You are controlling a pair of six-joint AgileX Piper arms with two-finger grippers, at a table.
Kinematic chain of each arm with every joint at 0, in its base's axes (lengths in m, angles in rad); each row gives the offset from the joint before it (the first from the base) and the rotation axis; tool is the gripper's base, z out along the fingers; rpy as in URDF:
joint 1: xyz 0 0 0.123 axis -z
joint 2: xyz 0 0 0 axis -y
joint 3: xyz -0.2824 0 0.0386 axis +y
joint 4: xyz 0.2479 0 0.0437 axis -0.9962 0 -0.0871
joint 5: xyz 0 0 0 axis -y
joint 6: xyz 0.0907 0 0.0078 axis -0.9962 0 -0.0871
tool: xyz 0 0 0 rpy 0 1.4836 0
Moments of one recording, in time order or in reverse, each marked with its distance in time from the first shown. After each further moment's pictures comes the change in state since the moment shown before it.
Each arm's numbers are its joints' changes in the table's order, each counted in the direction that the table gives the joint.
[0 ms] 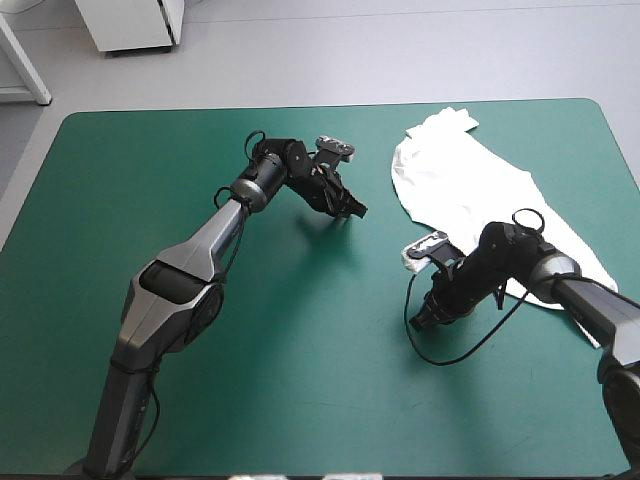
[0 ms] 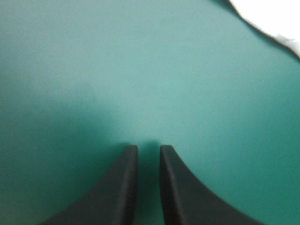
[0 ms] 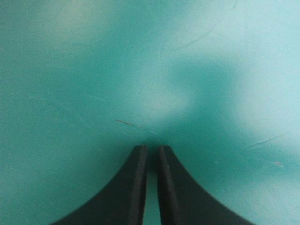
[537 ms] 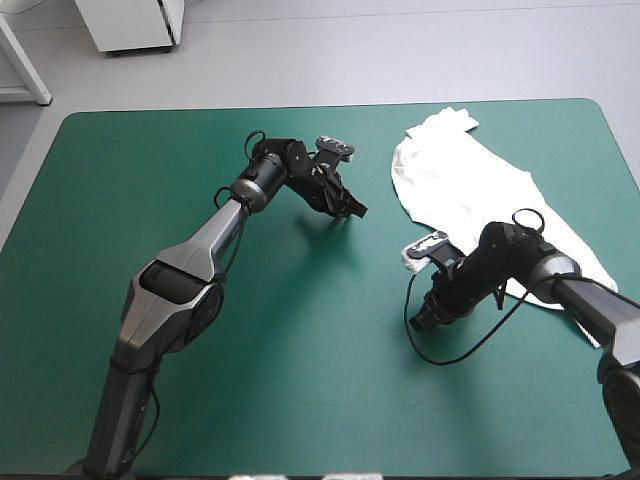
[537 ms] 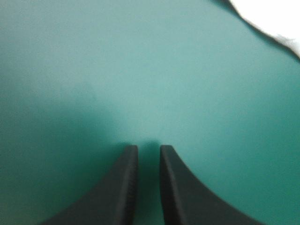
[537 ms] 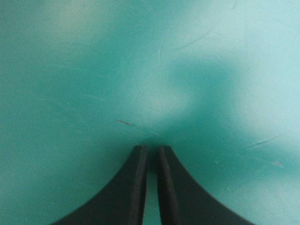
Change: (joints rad) left arm 0.000 0.000 0.000 0.000 0.000 0.000; right arm 0.000 0.000 0.000 0.000 0.000 -0.002
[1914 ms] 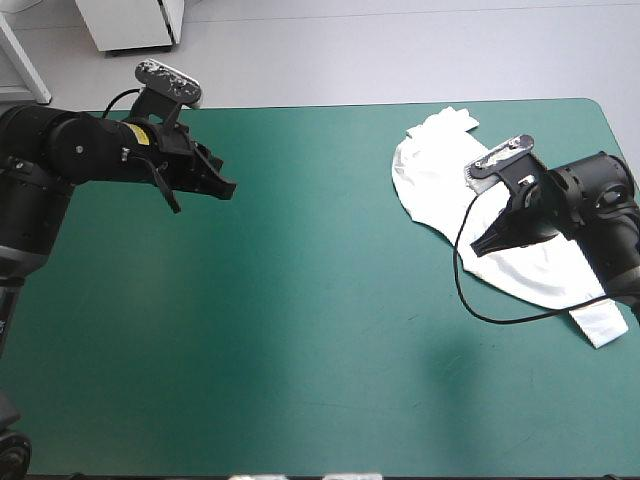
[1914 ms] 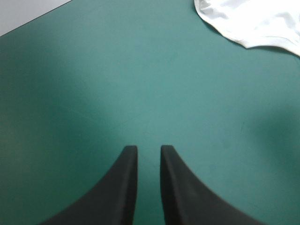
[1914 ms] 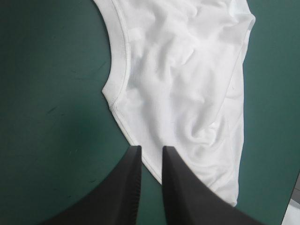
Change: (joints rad) left arm -0.141 0.946 0.412 -0.215 -0.208 0.020; right arm 0.001 0.264 -0.421 0.621 -0.298 -0.448
